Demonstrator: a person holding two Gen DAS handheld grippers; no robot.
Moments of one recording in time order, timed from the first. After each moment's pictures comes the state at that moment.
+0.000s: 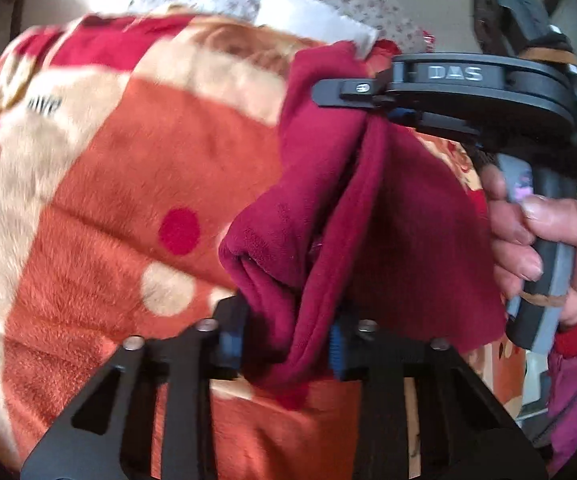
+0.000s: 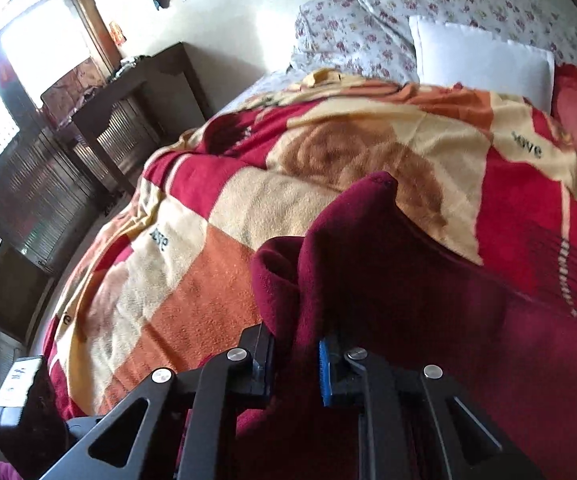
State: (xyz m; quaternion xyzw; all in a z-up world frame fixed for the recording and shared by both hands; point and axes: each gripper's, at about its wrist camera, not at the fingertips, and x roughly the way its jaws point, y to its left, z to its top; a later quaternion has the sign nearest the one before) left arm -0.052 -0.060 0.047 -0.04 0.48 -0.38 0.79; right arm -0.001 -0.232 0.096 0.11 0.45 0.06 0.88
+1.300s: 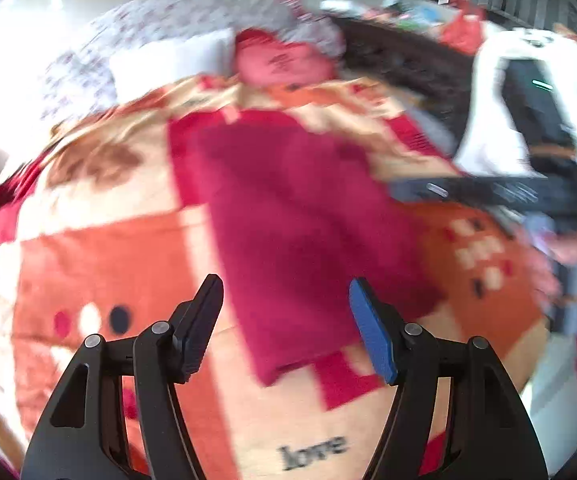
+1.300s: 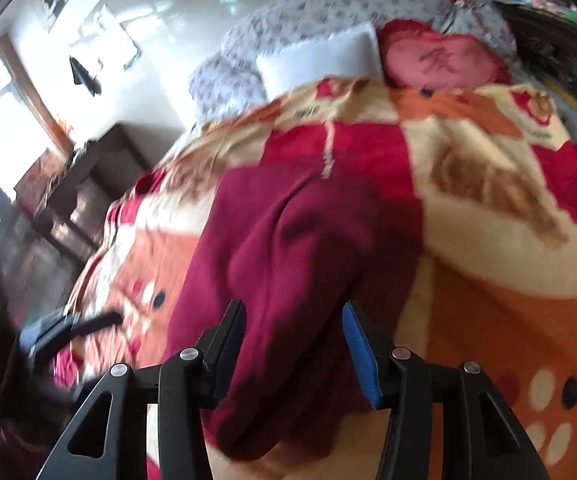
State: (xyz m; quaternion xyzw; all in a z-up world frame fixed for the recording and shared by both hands) left arm -0.162 -0.202 0.107 0.15 0.39 -0.44 0.79; right arm -0.250 -0.405 0.115 0.22 0.41 -0.05 0.88
